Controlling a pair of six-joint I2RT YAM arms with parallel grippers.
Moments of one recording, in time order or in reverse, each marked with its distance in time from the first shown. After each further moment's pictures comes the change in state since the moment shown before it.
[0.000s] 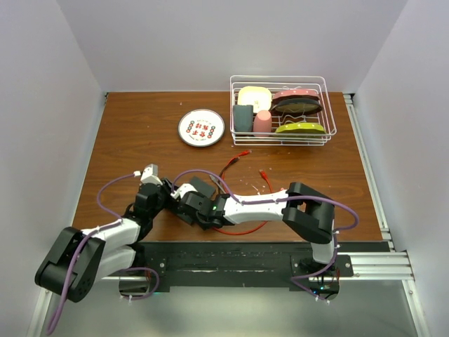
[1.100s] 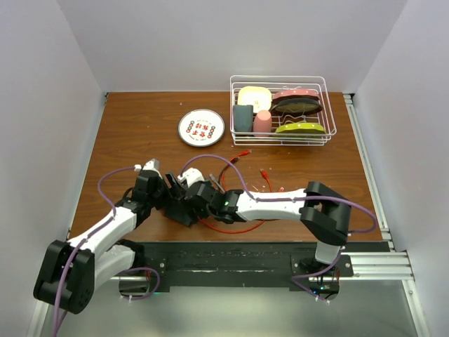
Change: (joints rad) left arm 0.062 -0.092 0.235 -0.583 0.025 0.034; right arm -0.035 -0.106 -0.090 0.197 0.019 0.076
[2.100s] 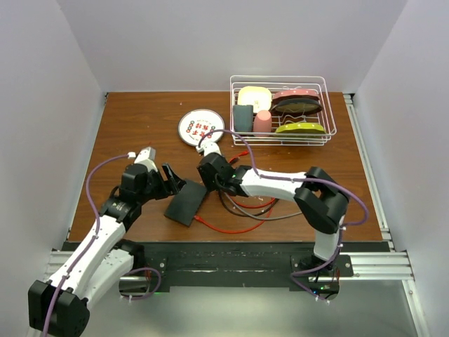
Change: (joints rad) left arm 0.002 -0.261 0.170 -0.254 0.064 0.139; right arm -0.248 0.030 0.061 -0.019 0.062 -0.065
